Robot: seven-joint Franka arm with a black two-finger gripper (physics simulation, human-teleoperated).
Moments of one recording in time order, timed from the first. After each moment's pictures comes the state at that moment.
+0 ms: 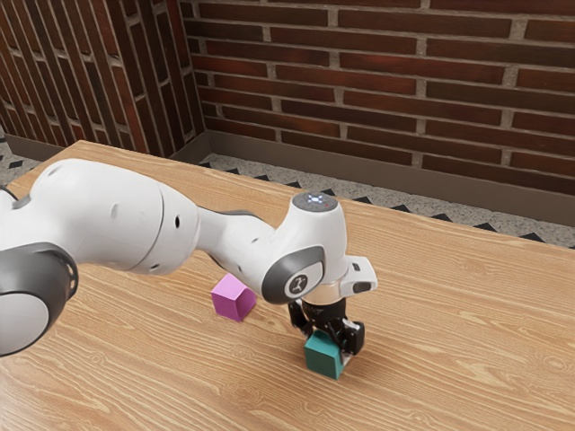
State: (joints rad) arm -0.66 0.47 0.22 -1.92 -0.16 2.35 -0.23
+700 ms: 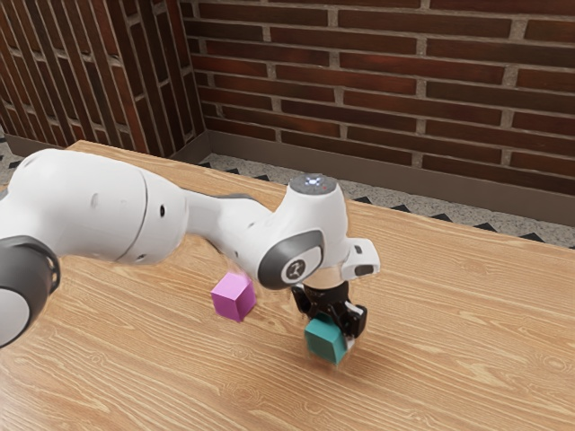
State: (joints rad) arm -0.66 0.41 0.22 -1.91 -0.11 2.35 -0.24
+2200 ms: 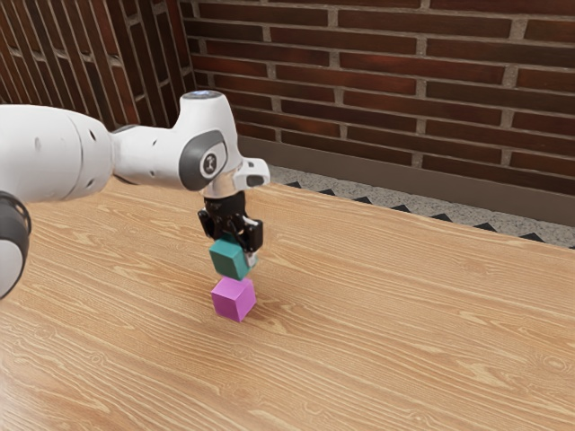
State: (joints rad) arm -0.59 0.34 0.57 -1.84 -0.26 2.08 0.18
